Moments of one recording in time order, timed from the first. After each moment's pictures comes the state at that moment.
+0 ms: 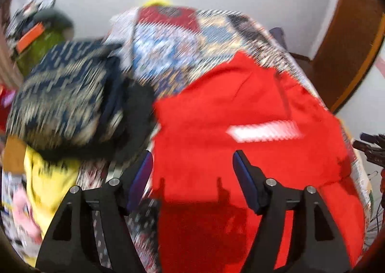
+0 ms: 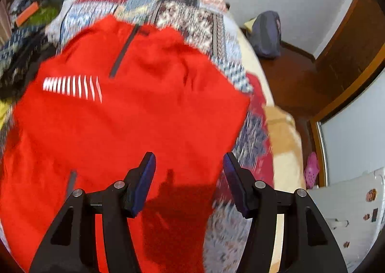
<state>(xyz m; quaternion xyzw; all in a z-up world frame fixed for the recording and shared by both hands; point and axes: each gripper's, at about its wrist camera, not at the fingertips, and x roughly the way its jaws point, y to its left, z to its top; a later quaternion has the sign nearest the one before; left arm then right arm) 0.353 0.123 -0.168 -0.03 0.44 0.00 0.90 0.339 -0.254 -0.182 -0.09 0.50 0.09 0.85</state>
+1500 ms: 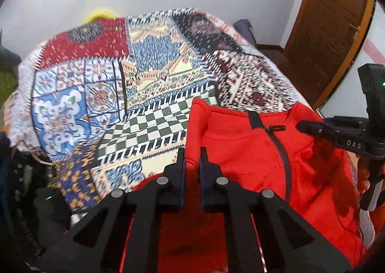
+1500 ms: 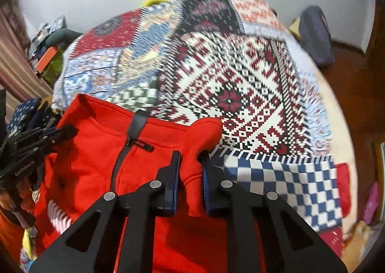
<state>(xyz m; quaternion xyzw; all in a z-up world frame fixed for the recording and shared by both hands) 0.570 0.039 -0.209 0.01 0.44 -0.11 0.89 0.527 -0.199 -0.213 0.04 0.49 0.21 0.85</state>
